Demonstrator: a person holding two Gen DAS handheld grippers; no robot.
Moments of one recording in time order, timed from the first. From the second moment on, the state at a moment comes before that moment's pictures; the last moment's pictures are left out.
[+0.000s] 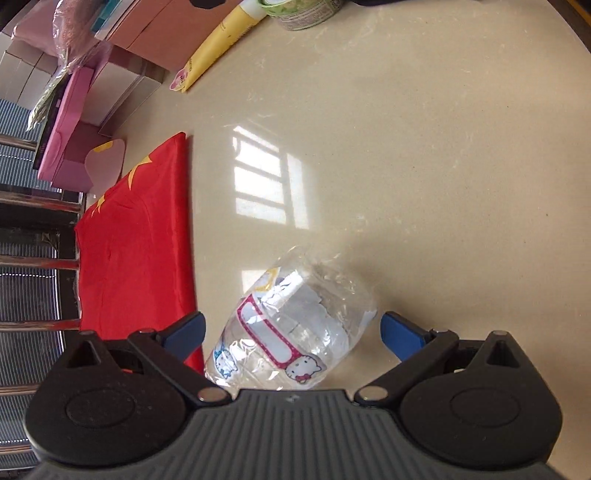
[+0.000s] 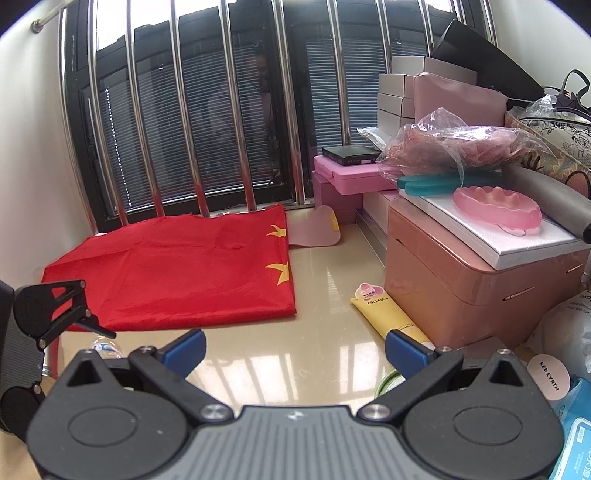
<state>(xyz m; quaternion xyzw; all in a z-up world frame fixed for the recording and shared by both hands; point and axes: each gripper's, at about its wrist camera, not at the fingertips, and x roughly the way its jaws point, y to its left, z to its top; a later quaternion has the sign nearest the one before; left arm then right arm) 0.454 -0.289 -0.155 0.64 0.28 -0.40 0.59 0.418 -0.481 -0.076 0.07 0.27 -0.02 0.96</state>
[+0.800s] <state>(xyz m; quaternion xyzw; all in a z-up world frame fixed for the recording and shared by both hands) 0.386 -0.296 -0.118 0.34 0.50 -0.32 0.73 0.408 -0.467 -0.058 0.07 0.26 -0.02 0.96</state>
